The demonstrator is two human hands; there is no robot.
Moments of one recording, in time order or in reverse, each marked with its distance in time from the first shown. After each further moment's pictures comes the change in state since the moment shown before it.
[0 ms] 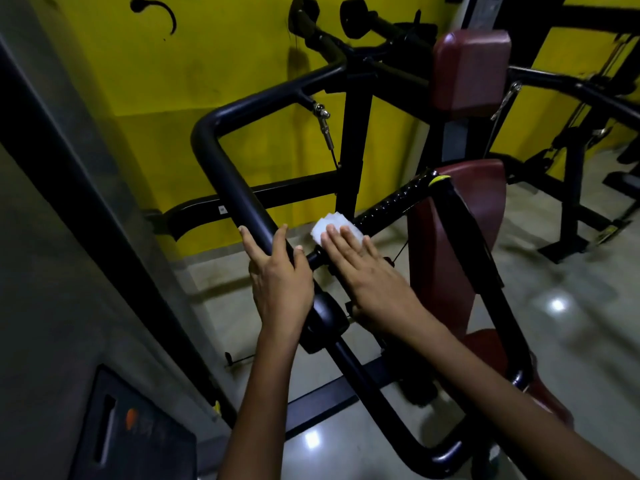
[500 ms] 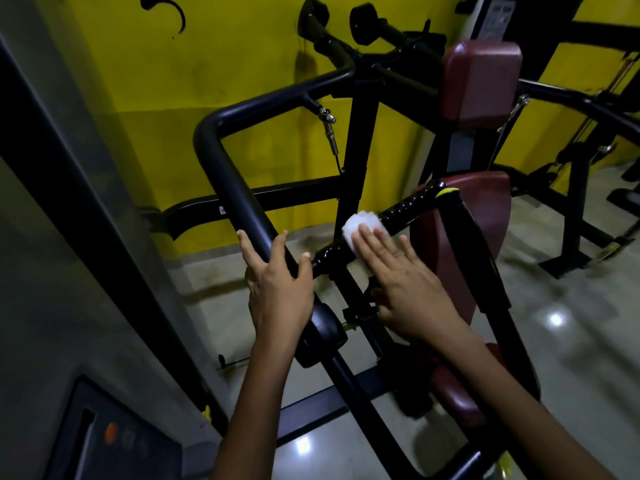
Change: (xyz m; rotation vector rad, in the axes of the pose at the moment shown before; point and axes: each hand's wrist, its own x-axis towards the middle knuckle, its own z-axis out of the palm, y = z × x) left_hand 0.000 -0.001 0.000 -0.017 0.013 0.022; right_hand -0.007 0.030 -0.011 -0.105 0.093 0.054
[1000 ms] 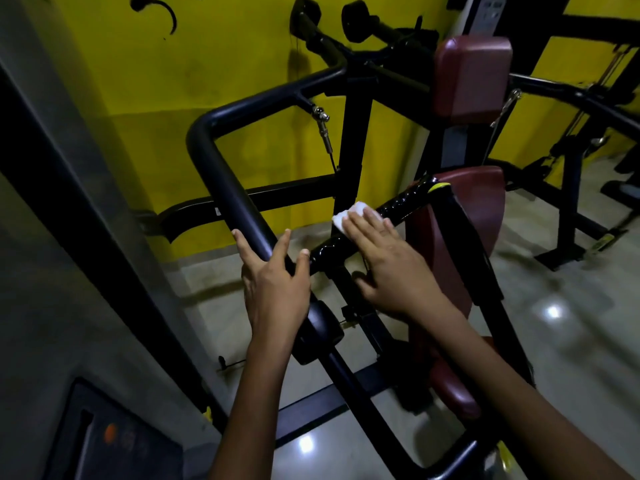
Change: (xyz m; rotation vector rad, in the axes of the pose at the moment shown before) left_hand 0.000 0.000 0.000 0.023 -0.048 0.001; right_hand 0.018 -0.003 -0.013 0.045 -0.020 0.006
